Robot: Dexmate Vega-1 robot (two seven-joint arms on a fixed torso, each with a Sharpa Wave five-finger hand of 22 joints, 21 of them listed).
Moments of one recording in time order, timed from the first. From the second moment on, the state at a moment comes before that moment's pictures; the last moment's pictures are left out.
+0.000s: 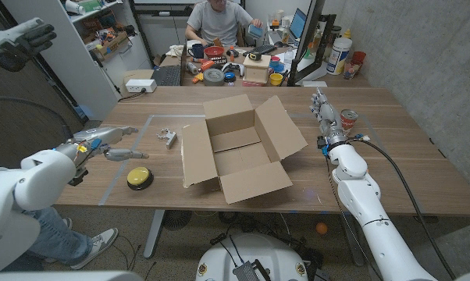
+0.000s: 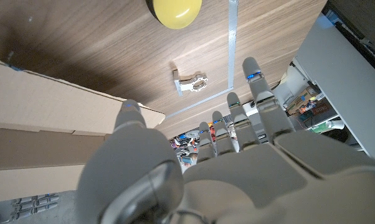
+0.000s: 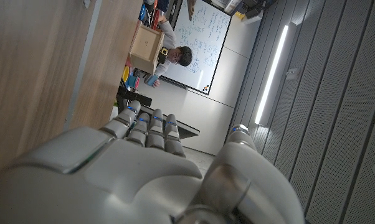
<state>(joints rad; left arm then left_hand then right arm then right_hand) 1.83 0.74 -0.50 -2.50 0.83 0.39 -0.51 0.62 -0.07 0.07 -0.05 0.31 0.06 -0.05 0.23 0.21 0.14 0.03 0.23 0.22 0.32 0.10 0.23 0.20 0.61 0.22 0.35 0.18 -1.08 -0.17 -0.04 -1.64 0.22 0.14 -0.01 0.26 0.03 0.15 -0.08 0.20 0.16 0.07 0.22 0.18 0.13 0.11 0.26 0.18 0.04 0.06 0.19 0.18 0.10 -0.02 0.22 0.18</state>
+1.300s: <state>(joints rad) 1.80 0.63 -0.37 -2.41 0.98 0.43 -0.51 0.58 -0.09 0.03 -0.02 0.31 -0.03 -0.04 0.20 0.22 0.06 0.05 0.21 0.22 0.26 0.13 0.20 0.20 0.63 0.22 0.31 0.18 -1.09 -0.17 -0.03 -1.61 0.23 0.15 0.00 0.26 0.03 0.15 -0.09 0.20 0.17 0.06 0.22 0.18 0.14 0.11 0.26 0.18 0.05 0.06 0.19 0.18 0.11 -0.02 0.22 0.18</state>
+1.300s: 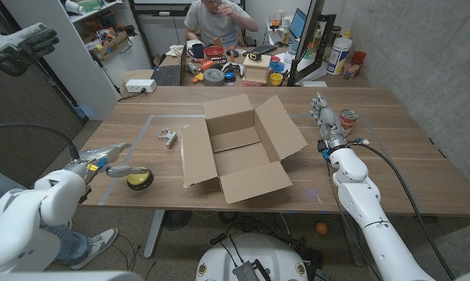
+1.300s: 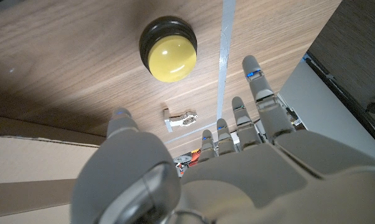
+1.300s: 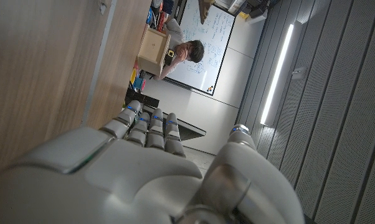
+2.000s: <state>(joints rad) 1.78 0.69 -0.30 -2.34 0.88 0.49 -0.46 0.58 -0.09 0.02 -0.02 0.32 0.00 -0.05 0.21 0.22 0.08 0.05 0.22 0.22 0.29 0.12 0.21 0.20 0.63 0.22 0.30 0.18 -1.10 -0.17 -0.02 -1.60 0.23 0.15 0.01 0.26 0.03 0.15 -0.09 0.20 0.17 0.06 0.22 0.18 0.14 0.11 0.26 0.18 0.04 0.06 0.19 0.18 0.11 -0.02 0.21 0.18</state>
